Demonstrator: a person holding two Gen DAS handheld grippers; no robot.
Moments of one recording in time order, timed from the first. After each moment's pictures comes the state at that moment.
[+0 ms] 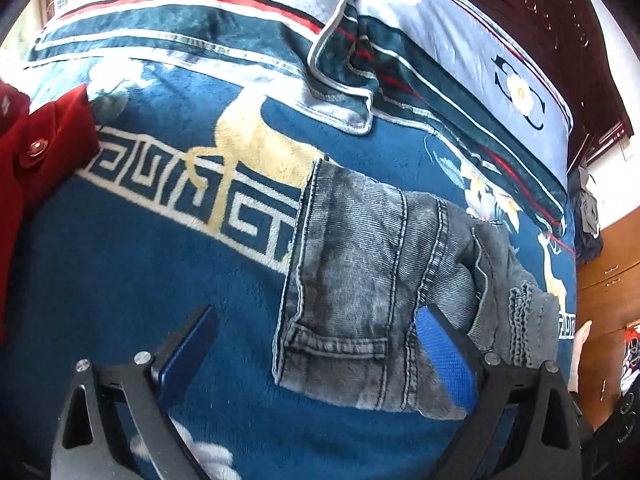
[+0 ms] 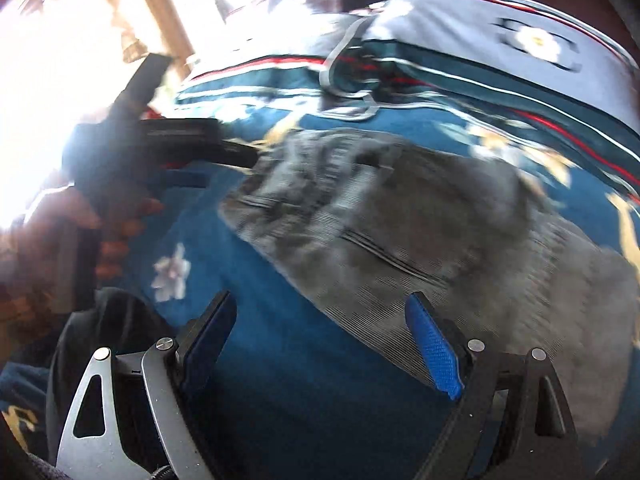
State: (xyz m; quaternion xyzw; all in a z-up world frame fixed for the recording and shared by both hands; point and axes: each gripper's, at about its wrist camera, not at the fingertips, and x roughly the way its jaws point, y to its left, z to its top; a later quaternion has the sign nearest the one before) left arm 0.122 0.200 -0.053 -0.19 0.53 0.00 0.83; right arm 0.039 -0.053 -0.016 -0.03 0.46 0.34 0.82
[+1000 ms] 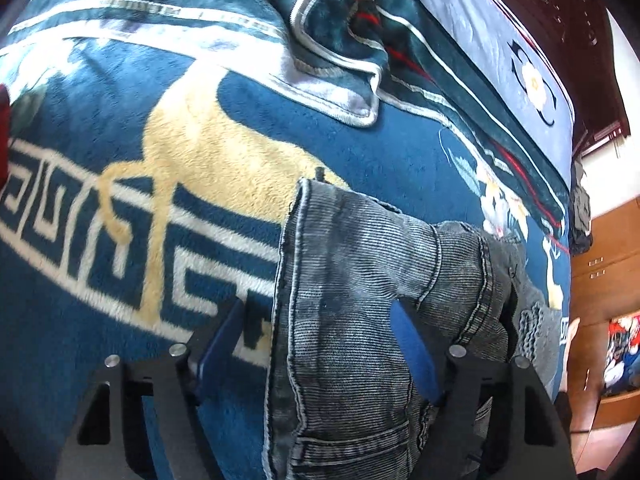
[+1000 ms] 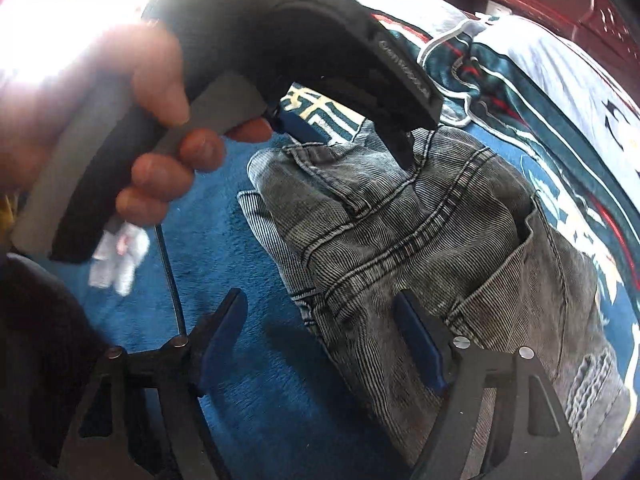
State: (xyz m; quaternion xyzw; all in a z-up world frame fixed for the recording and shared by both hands) left arm 0.195 0.205 -0.108 -0.21 0.56 -0.06 0.80; right arm 0.053 0.048 -0.082 -0.22 0.43 0.36 0.80
